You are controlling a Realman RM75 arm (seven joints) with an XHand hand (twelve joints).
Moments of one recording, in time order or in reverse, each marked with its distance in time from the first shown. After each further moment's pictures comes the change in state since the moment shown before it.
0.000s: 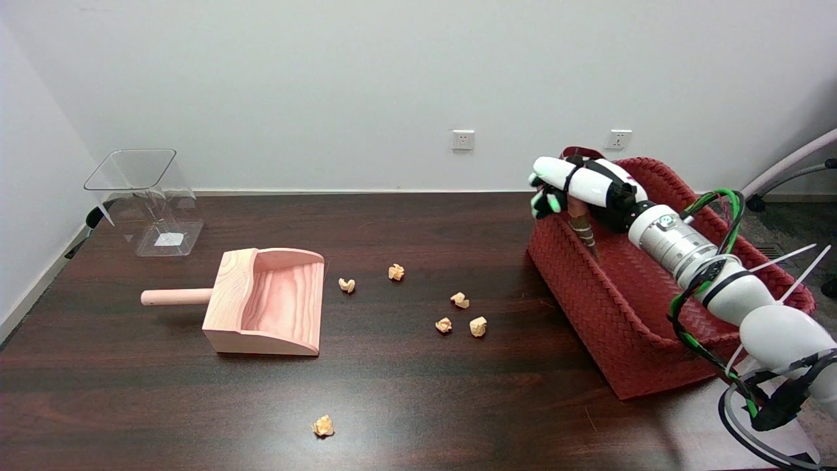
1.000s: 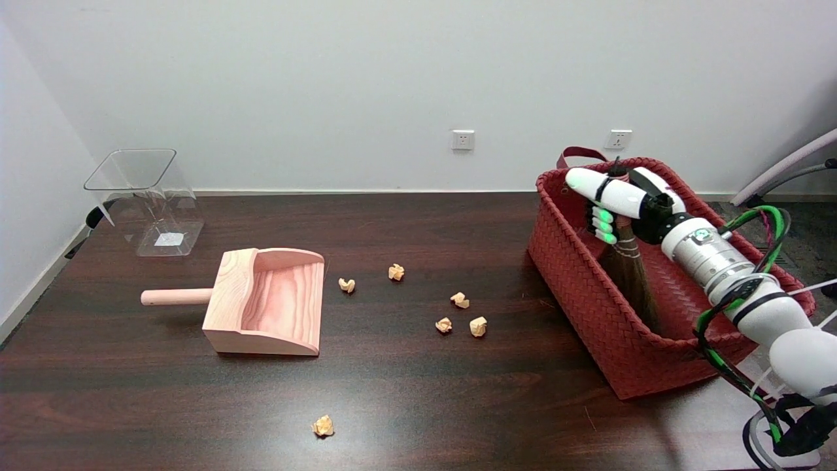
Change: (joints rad) arm -0.135 -0.063 0.140 0.041 -0.010 0.033 -0.022
